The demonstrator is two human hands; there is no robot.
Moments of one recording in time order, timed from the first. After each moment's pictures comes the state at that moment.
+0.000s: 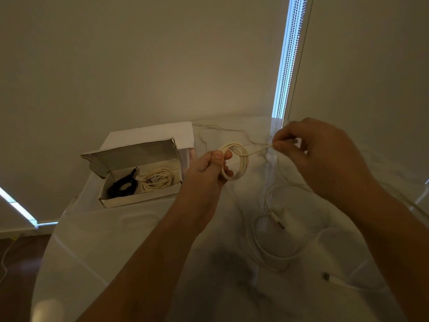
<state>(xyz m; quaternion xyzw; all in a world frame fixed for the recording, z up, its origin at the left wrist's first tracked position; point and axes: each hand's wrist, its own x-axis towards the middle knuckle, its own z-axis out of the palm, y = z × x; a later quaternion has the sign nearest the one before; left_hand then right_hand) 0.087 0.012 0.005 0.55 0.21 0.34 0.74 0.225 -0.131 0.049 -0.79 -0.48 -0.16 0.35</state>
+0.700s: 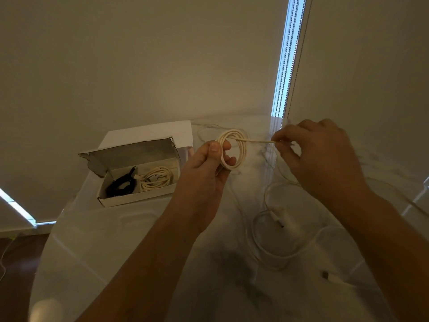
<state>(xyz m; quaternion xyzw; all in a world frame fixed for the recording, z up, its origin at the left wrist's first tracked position) 0.084 0.005 0.016 0.47 0.15 0.36 0.79 0.229 -0.127 0.034 -0.80 -0.46 -0.30 0.24</state>
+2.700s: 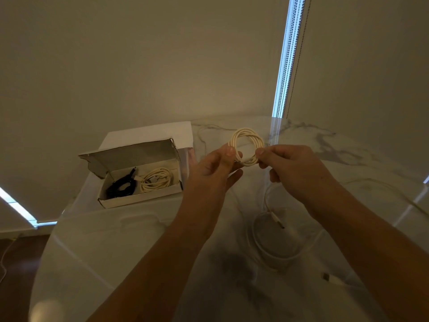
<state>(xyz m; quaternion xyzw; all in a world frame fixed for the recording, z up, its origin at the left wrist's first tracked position) 0.084 -0.001 0.006 0.61 0.18 0.34 0.69 0.201 -0.107 0.030 -0.76 -0.35 0.09 0.54</state>
